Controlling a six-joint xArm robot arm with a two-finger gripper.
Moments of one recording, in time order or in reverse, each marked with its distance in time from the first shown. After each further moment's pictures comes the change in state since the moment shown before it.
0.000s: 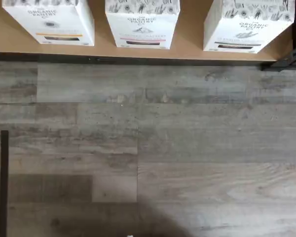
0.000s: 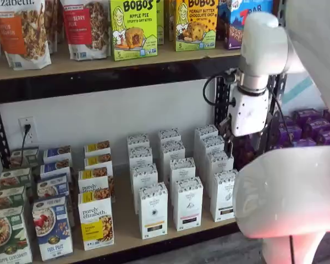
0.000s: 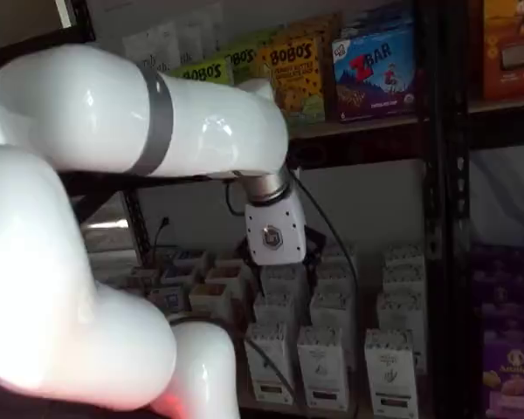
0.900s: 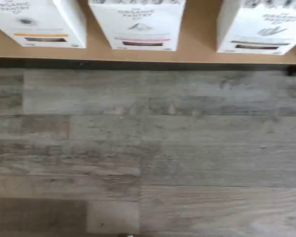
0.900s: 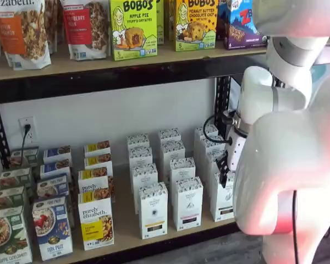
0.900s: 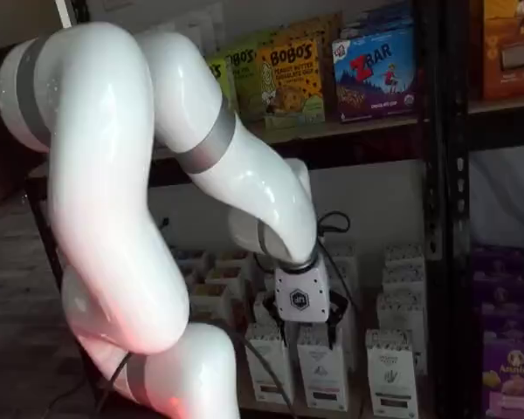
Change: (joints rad) arm -0.054 0.445 0.072 0.129 -0.513 -0.169
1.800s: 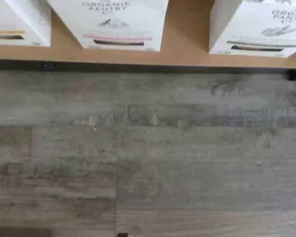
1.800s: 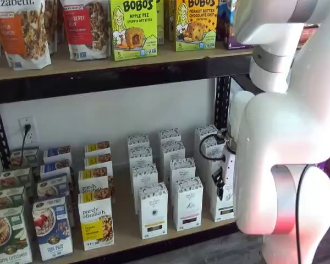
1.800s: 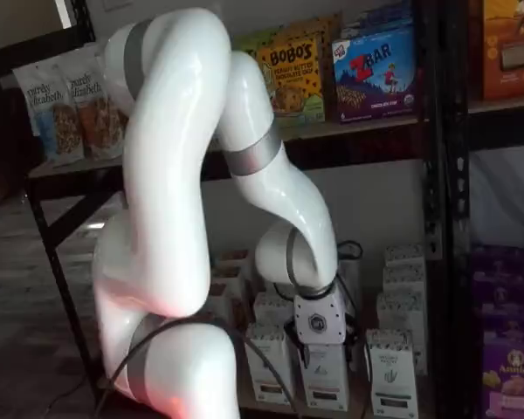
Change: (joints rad) arm -0.011 0.464 -0.181 -0.171 -0.269 0.139
